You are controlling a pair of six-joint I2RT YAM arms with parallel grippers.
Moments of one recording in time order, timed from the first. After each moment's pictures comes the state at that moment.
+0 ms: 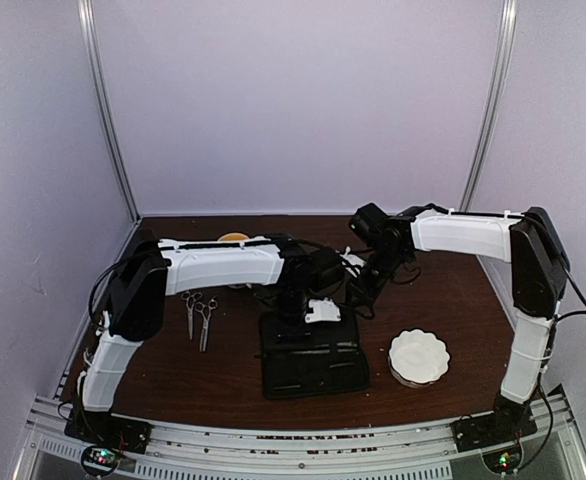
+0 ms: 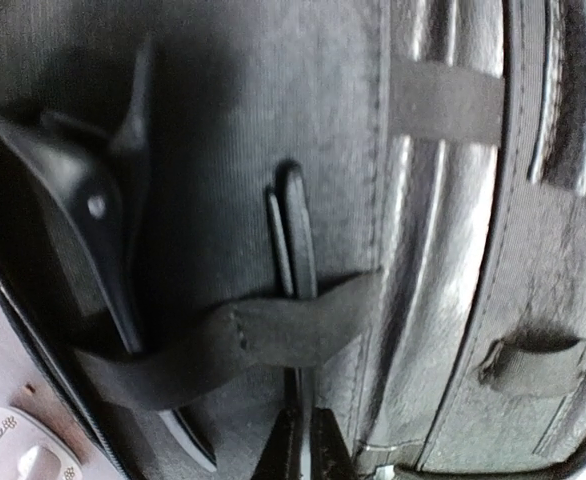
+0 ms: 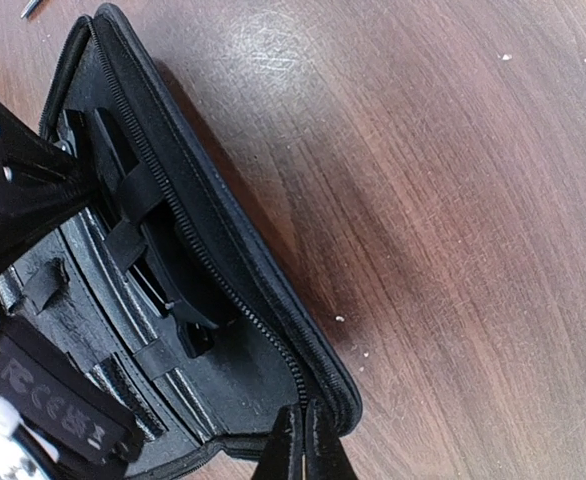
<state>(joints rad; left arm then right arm) -1.04 2.29 1.93 -1.13 -0.08 0.46 0.64 1.90 1.45 -0.80 -0.29 -0.32</state>
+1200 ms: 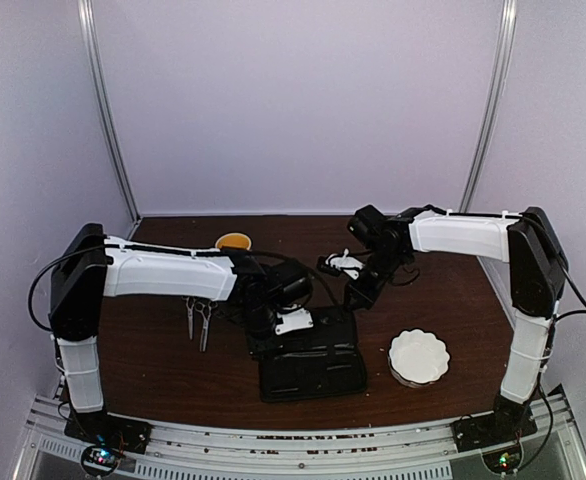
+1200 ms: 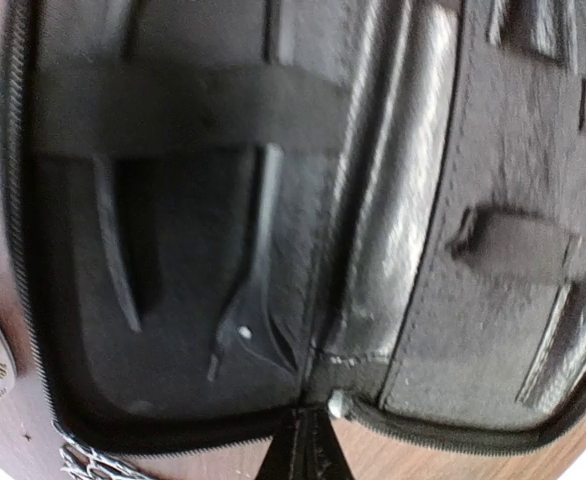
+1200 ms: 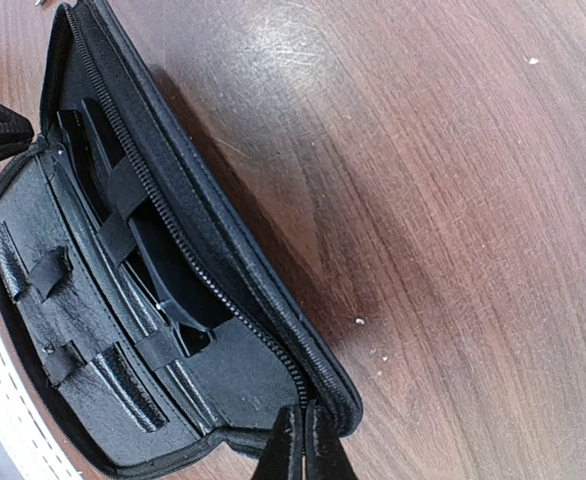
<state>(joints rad) -1.05 1.96 1.45 -0.90 -0.12 0.30 0.65 1.91 1.45 -0.81 -0.31 -0.33</state>
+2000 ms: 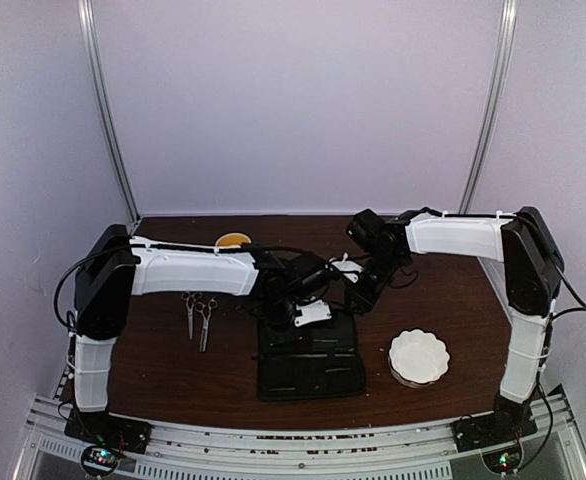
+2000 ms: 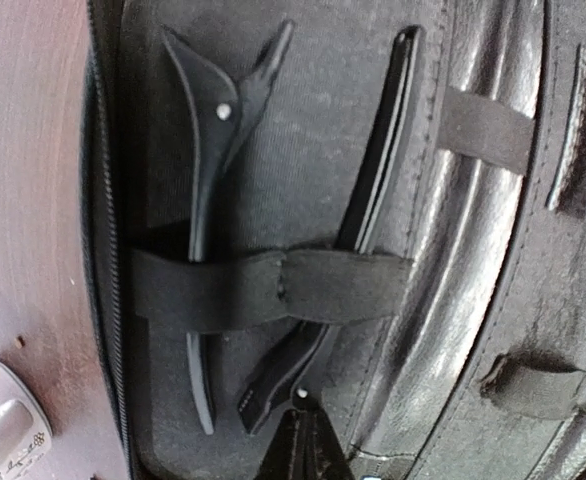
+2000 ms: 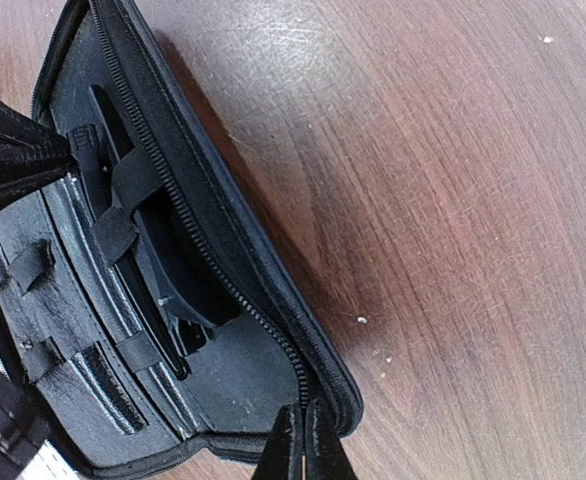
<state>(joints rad) -1.05 2.10 1.62 -0.86 -0.11 0.34 0.64 1.94 1.45 -0.82 -0.31 -0.34</state>
